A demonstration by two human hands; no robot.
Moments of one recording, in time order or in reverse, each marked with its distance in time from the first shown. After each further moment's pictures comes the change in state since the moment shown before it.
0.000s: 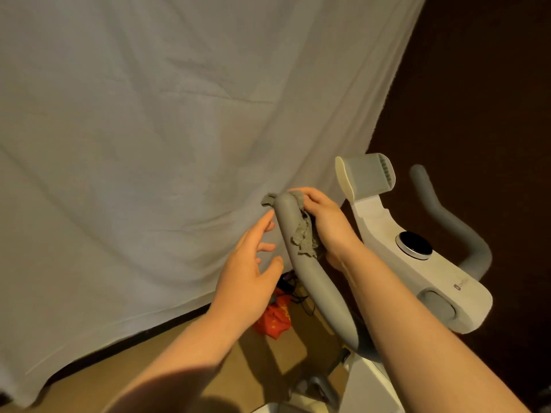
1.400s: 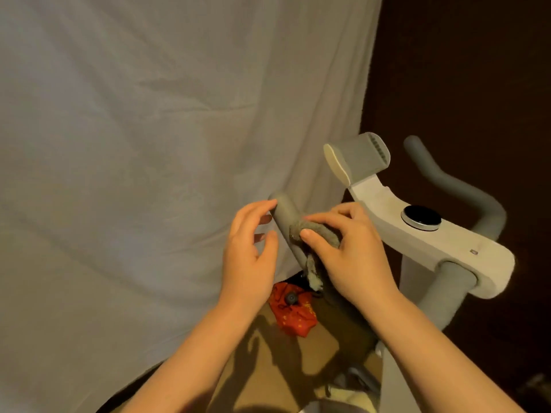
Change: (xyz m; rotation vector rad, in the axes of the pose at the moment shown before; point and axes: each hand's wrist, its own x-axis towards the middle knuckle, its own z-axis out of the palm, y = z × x) left_hand 0.027 0.005 -0.002 0.057 0.123 0.266; right_hand -0.075 0.011 0.005 -0.518 0.356 -0.309
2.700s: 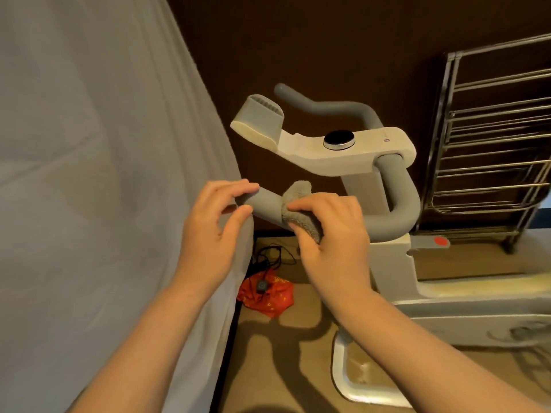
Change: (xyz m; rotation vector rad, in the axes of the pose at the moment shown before) left_hand 0.108 -0.044 -0.037 -0.121 -0.720 0.525; right_hand -0.037 -0.045 0.093 -0.381 0.741 0.242
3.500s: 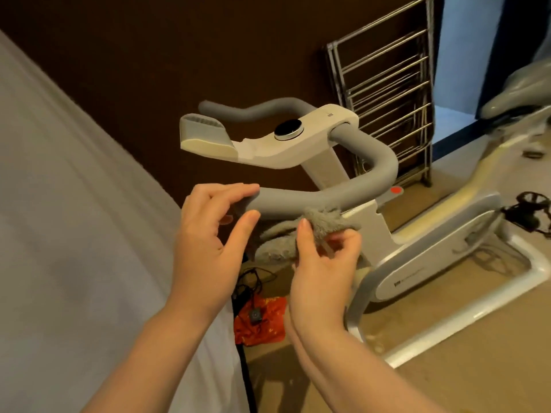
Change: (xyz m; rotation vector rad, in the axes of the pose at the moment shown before) left_hand 0.027 -0.042 -0.021 -0.144 -0.263 0.304; right_hand -0.021 -0.082 0.095 0.872 0.922 0.902
